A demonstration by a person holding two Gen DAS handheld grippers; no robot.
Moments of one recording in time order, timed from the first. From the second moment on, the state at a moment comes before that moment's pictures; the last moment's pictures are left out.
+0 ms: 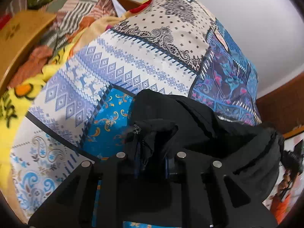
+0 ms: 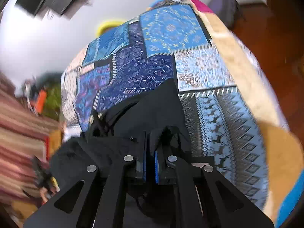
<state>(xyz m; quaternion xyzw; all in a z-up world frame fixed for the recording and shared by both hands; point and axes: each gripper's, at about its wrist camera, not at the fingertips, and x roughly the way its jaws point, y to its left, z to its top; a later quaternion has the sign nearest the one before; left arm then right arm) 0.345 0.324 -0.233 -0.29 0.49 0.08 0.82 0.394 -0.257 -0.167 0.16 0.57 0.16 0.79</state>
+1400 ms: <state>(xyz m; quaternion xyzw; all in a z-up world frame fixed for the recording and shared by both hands) 0.352 0.111 -0.179 -0.04 0.48 -0.01 0.88 0.294 -0.093 -0.171 -0.17 0.48 0.23 0.83</state>
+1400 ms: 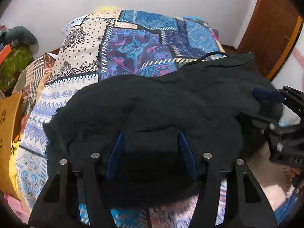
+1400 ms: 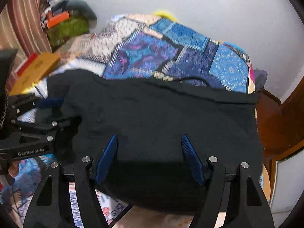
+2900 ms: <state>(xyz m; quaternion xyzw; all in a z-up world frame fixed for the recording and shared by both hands) 0.211 0.244 -0.226 -0.42 0.42 0.09 0.80 0.242 -0.074 -0.134 -0.20 0.43 0.22 0.85</state>
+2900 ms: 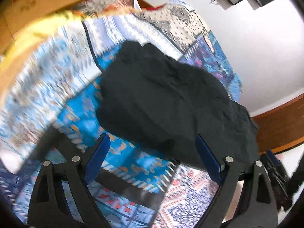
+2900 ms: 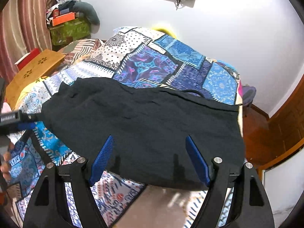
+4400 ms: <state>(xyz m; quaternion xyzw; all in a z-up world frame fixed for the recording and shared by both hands) 0.216 0.178 -0.075 -0.10 0.25 0.18 0.95 0.217 0.026 -0.205 -0.14 0.57 0.35 0.73</state>
